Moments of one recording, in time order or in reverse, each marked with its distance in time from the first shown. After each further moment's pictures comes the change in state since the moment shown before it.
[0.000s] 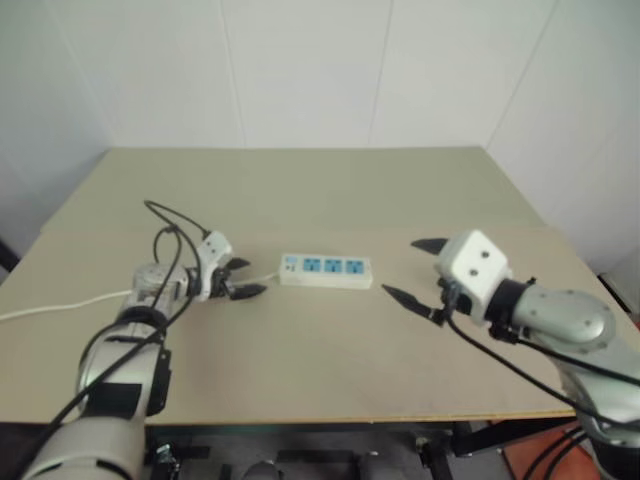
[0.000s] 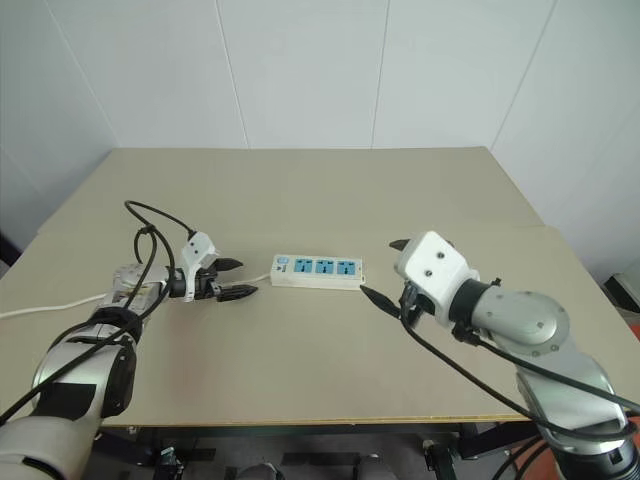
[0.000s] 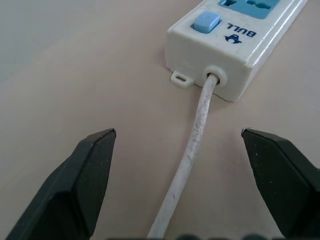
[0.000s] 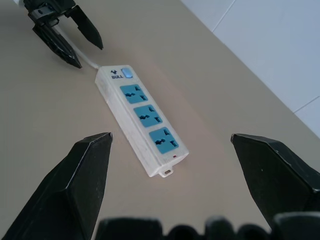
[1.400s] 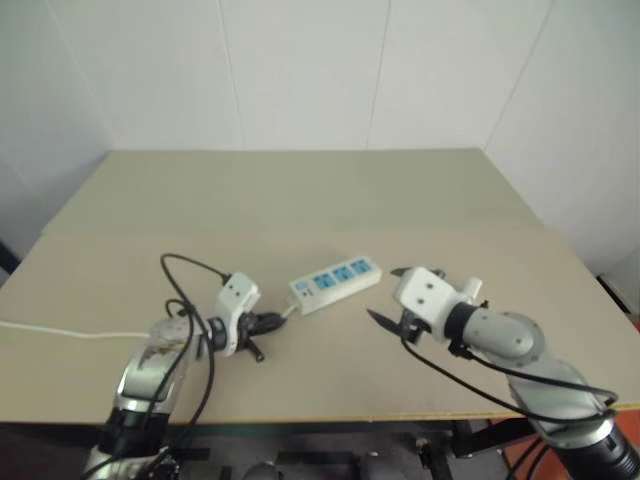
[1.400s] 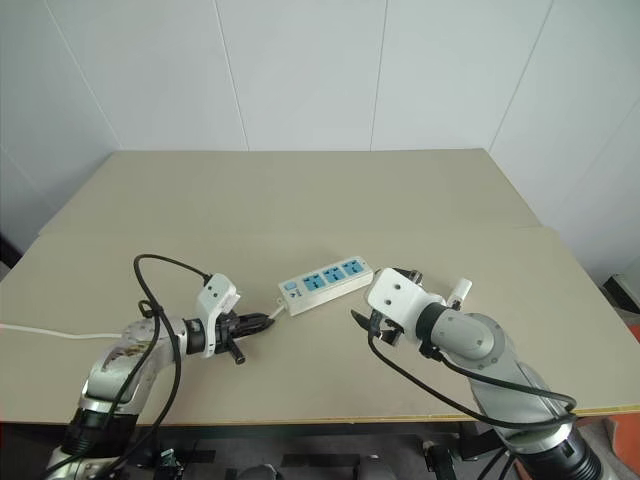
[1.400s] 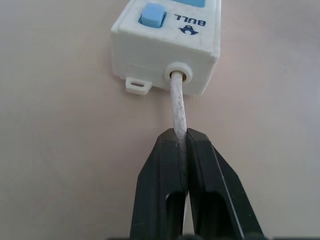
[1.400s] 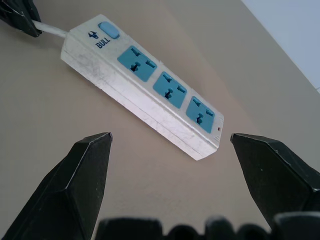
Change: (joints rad) left arm 0.723 -0.070 0.019 -1.536 -0.275 1.024 0.226; right arm -0.003 0.058 0.241 0.151 -0.220 -0.113 -0.063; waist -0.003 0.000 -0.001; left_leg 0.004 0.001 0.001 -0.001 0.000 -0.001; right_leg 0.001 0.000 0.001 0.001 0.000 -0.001
